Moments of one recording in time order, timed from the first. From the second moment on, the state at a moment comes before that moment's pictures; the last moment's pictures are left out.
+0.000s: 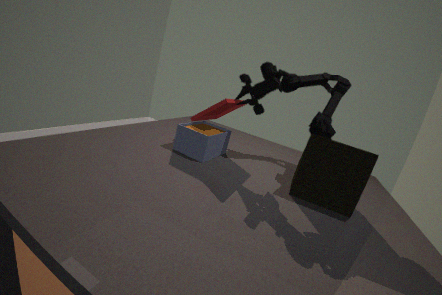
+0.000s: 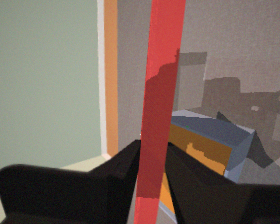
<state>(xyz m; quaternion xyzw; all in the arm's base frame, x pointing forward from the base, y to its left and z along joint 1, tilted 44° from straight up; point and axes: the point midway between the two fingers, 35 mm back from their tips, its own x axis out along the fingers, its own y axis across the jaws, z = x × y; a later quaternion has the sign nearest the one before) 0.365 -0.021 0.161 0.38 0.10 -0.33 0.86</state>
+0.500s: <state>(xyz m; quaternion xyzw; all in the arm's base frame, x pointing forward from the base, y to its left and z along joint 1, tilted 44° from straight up) 0.358 -0.043 0.179 0.38 0.10 -0.33 0.86</state>
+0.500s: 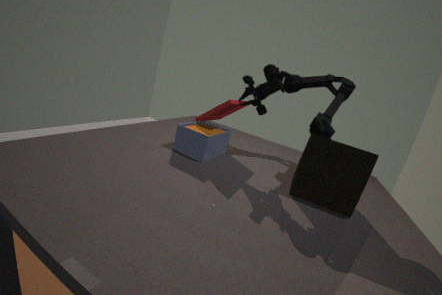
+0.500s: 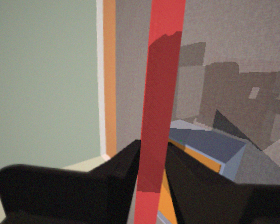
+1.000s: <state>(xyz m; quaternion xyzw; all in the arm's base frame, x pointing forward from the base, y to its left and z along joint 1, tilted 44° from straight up) 0.351 -0.064 0.199 0.38 0.10 -0.33 0.86</state>
